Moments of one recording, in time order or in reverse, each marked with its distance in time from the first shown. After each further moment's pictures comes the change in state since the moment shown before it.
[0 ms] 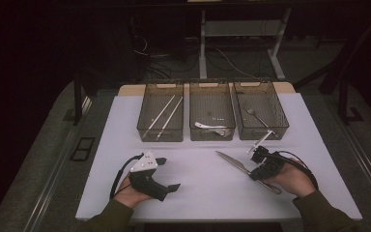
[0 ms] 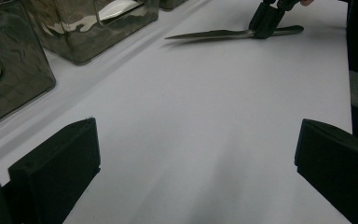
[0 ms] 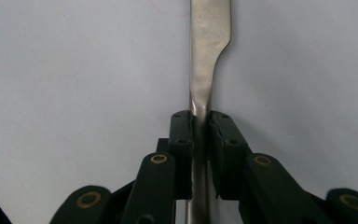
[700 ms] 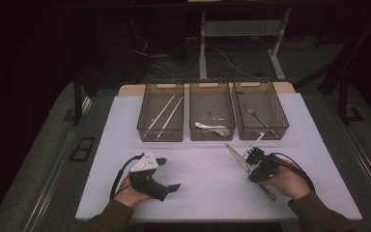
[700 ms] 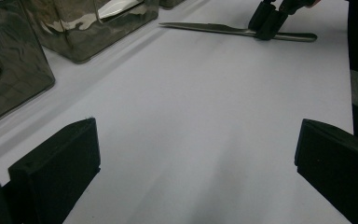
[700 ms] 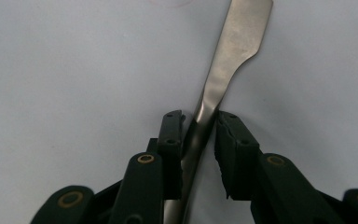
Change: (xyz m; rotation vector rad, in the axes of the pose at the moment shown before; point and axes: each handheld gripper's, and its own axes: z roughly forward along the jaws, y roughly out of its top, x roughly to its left) left arm 0.000 0.000 0.002 0.004 0.000 -0.005; right arm 0.018 0.010 0.004 0.085 -0.122 0.022
